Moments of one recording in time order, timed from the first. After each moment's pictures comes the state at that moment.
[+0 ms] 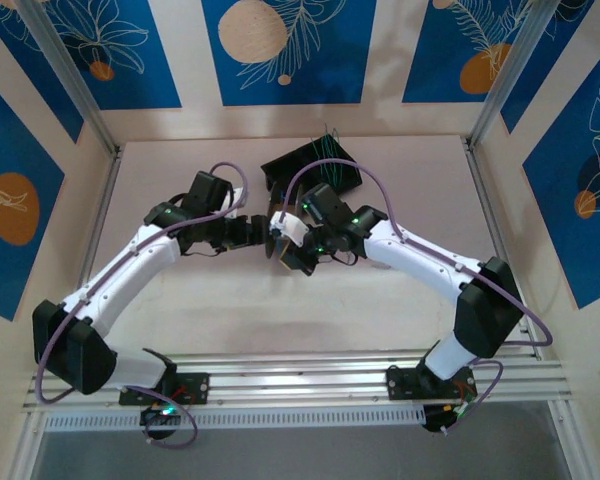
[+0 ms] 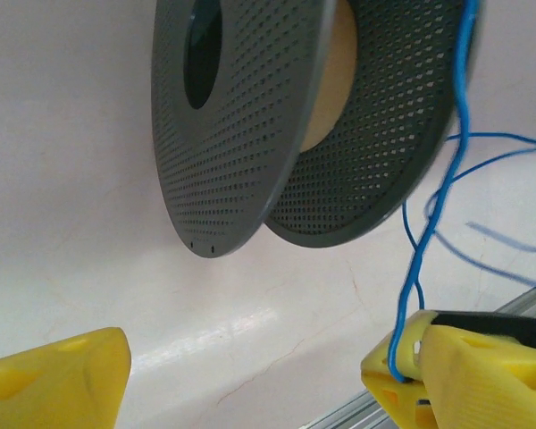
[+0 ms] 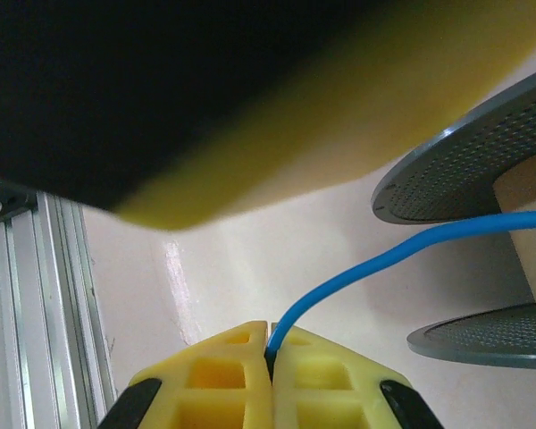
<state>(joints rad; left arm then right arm) -0.49 1.36 1.22 -0.80 0.33 -0.57 0.78 1.56 1.27 -0.66 -0.42 -0.26</state>
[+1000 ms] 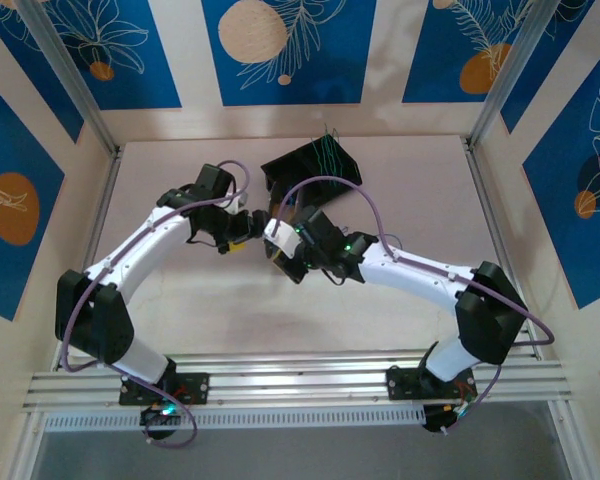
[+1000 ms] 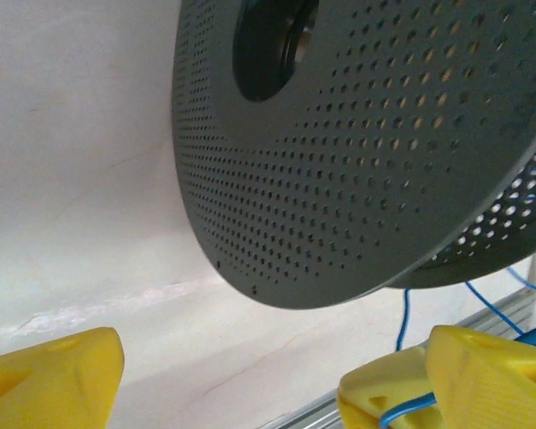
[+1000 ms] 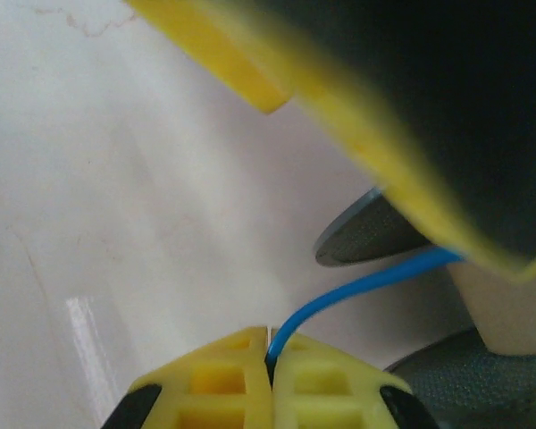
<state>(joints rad) -0.41 1.53 1.28 -0.83 0.46 -0.63 0.89 1.52 1.07 -0.34 -0.15 -0.18</state>
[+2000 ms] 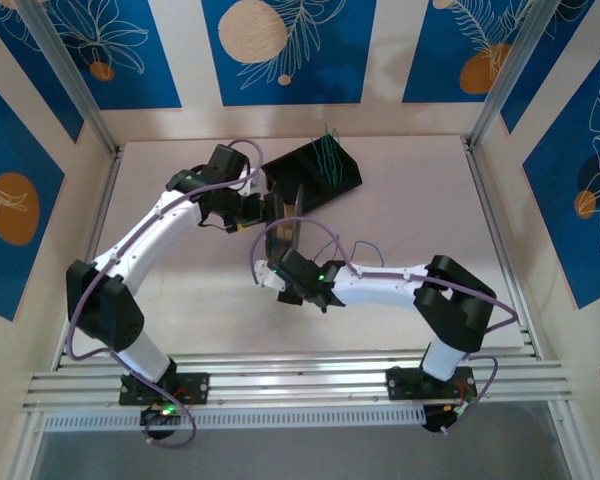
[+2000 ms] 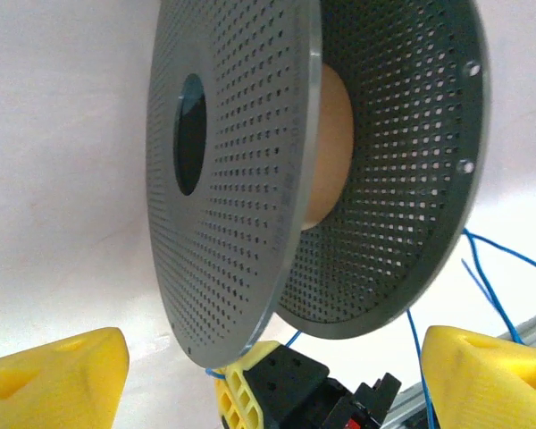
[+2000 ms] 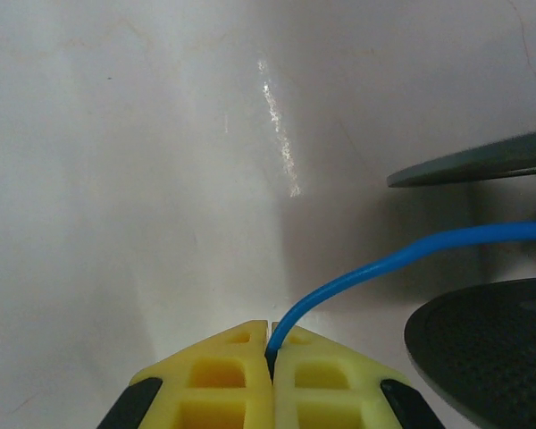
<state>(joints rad) -0.49 1.63 1.52 -0.94 0.31 -0.56 1.04 1.70 0.99 -0.23 0.25 -0.44</state>
